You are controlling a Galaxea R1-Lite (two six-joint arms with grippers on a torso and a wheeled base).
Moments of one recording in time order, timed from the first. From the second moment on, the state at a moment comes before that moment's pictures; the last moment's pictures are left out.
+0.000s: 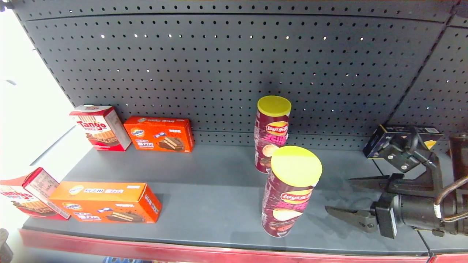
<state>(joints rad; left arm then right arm) 0.00 0.00 0.00 0.00 0.05 0.01 0.47 1.33 -0.65 -0.21 0.23 -0.14</state>
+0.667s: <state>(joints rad) 0.00 0.00 0.00 0.00 0.05 0.00 0.52 1.48 -0.70 -0.24 0.21 -0.17</state>
